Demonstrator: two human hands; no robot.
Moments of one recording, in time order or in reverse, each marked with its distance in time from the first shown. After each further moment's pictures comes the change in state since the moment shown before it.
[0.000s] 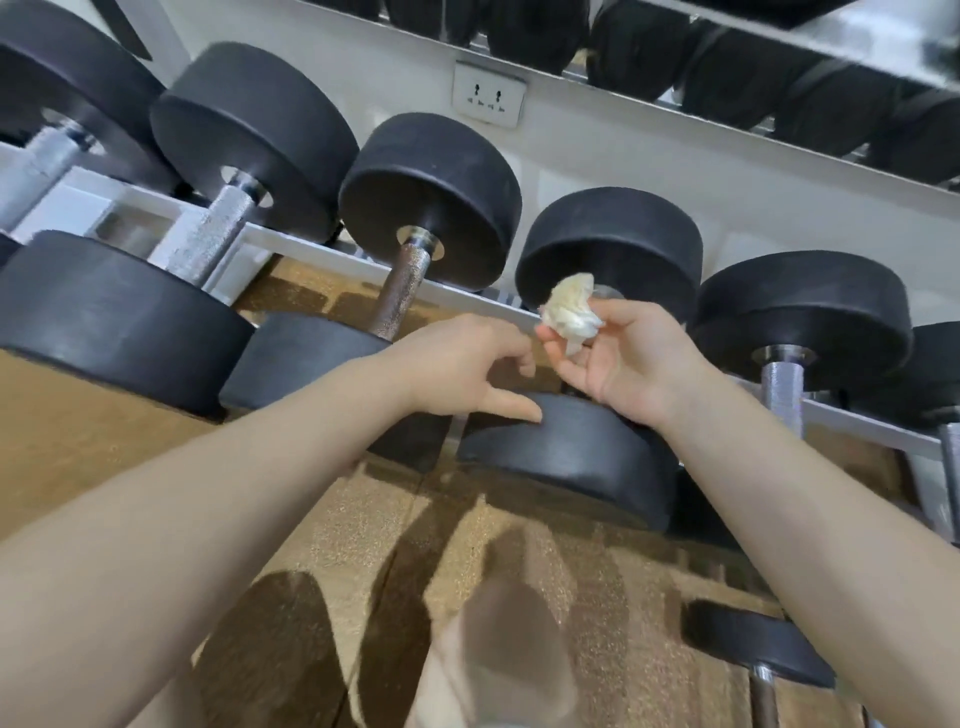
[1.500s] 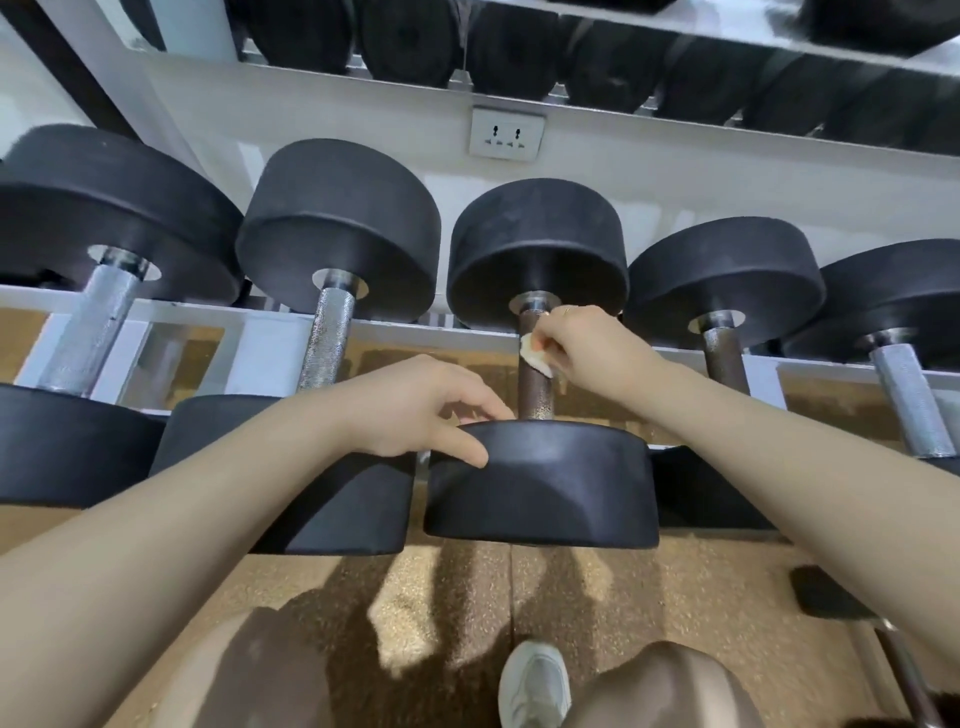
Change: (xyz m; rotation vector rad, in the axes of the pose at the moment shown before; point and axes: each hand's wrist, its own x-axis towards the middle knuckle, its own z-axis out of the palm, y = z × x) left_hand -0.075 -0.166 -0.098 -0.295 -0.340 0.087; right_hand 0.119 0.054 0.127 -1.998 0.224 -0.564
